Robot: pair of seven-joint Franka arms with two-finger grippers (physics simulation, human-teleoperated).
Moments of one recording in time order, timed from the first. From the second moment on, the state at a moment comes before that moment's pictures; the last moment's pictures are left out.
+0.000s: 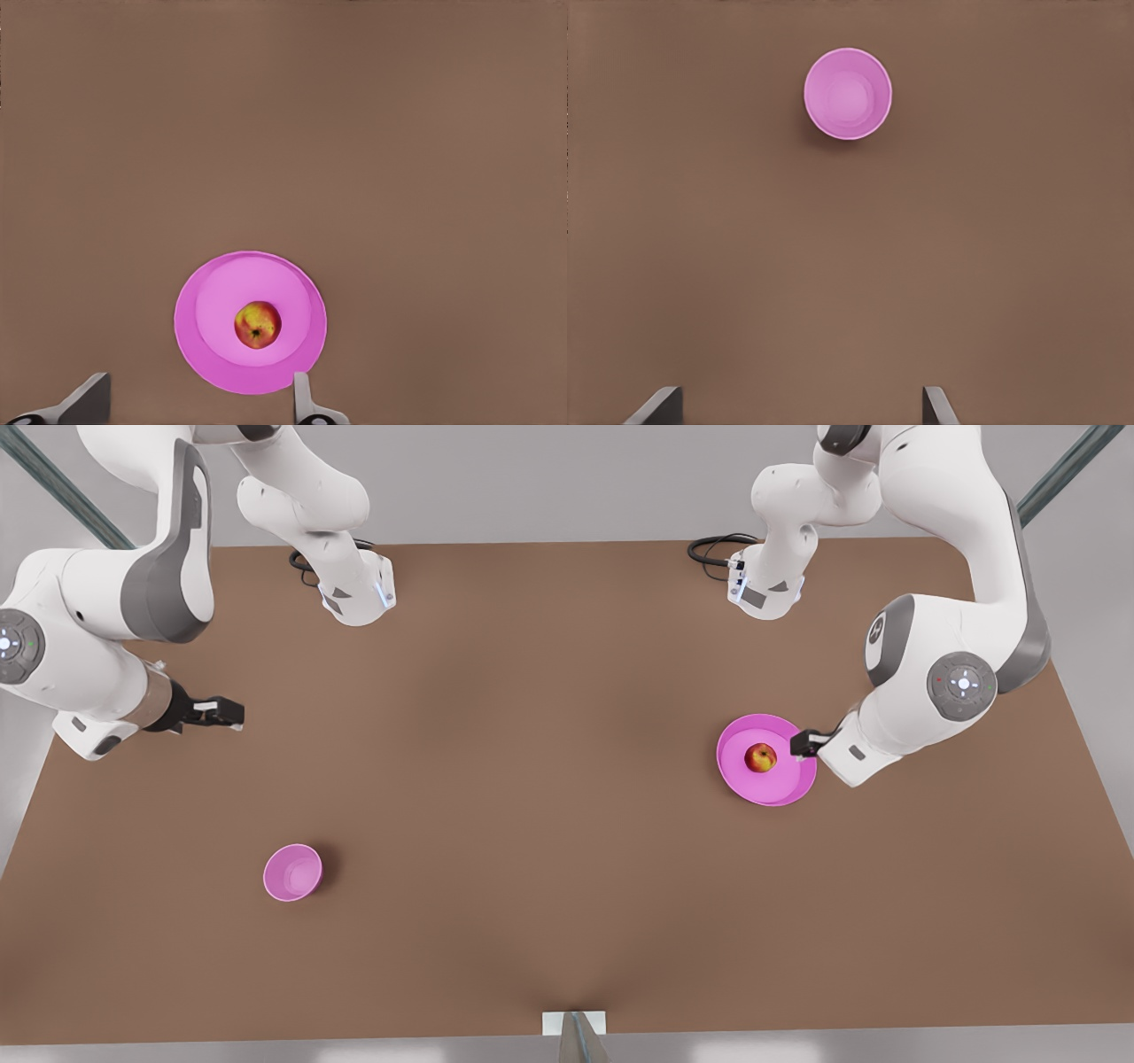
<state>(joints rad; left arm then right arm) -0.13 0.26 -0.06 -1.48 0.02 1.59 -0.10 -0.03 0.12 0.02 -1.52 -0.04 1.45 -0.06</state>
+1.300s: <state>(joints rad) -0.14 0.32 -0.04 -2.36 -0.02 2.56 -0.16 -0.03 0.14 0.02 -1.54 -0.02 1.50 -0.08</state>
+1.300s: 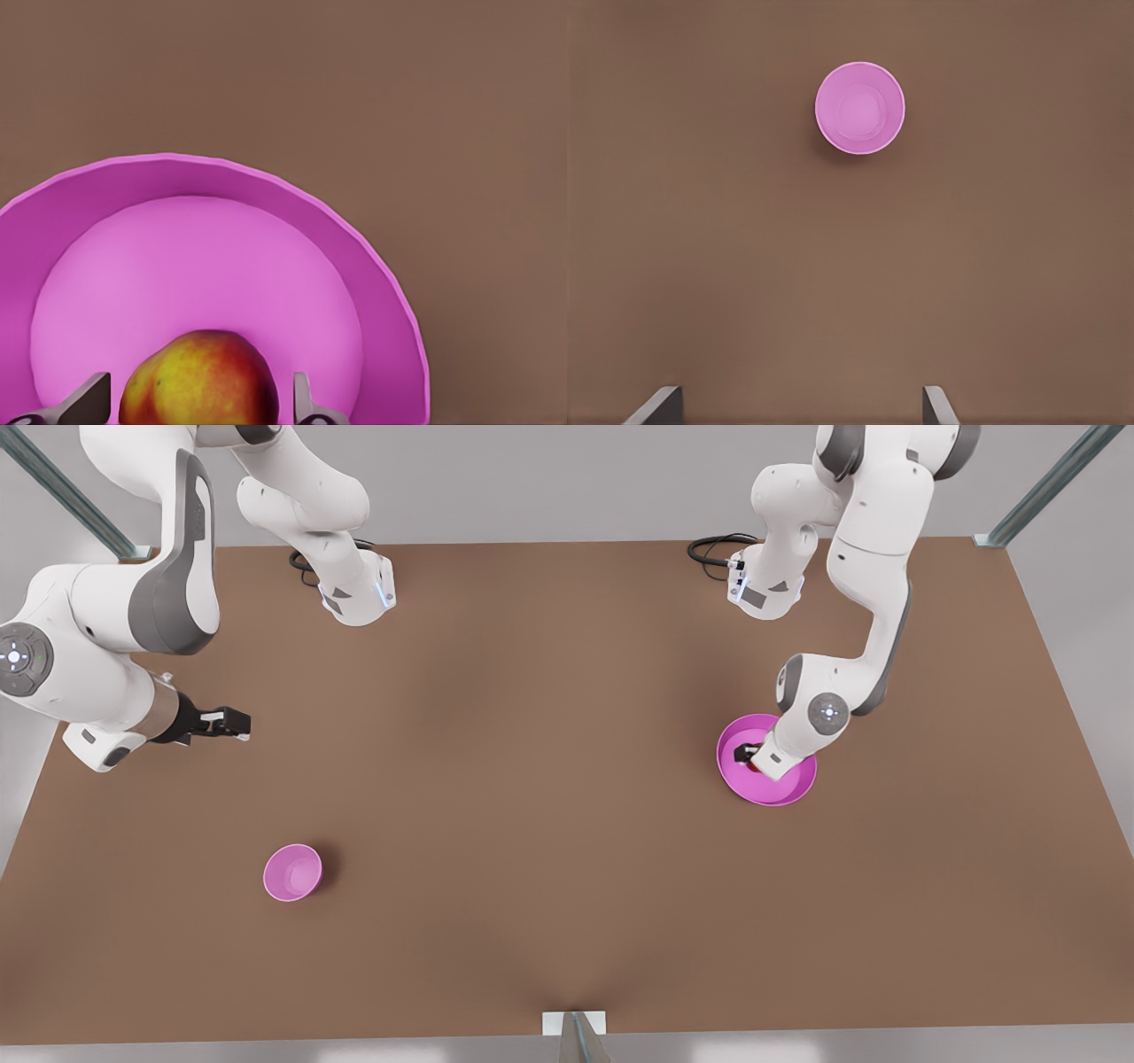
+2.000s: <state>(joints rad) -0.14 0.35 -0.04 -2.38 -0.03 2.56 -0.17 -0.03 0.15 0.02 -1.55 -0.02 1.51 -0.09</state>
